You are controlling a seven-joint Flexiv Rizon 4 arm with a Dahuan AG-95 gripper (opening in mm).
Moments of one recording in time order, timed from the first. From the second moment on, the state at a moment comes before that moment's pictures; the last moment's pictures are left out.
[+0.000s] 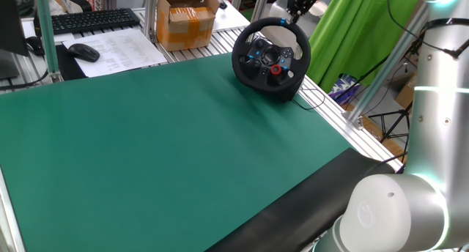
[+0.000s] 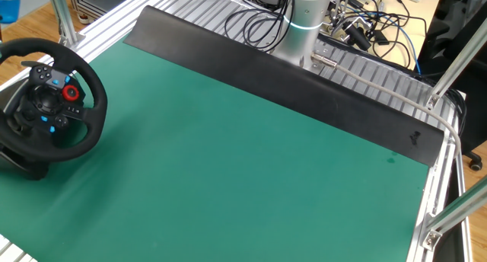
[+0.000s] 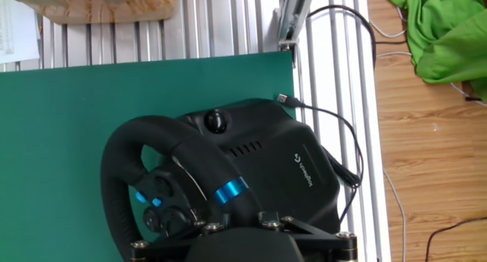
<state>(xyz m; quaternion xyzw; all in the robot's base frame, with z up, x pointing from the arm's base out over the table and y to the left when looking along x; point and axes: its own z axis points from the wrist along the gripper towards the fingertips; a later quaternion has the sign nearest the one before) 0.683 -0.409 0.273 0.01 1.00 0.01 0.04</state>
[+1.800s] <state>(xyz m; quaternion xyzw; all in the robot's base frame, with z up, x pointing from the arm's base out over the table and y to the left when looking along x) 0.650 -0.413 0.292 0.09 0.99 0.03 0.05</state>
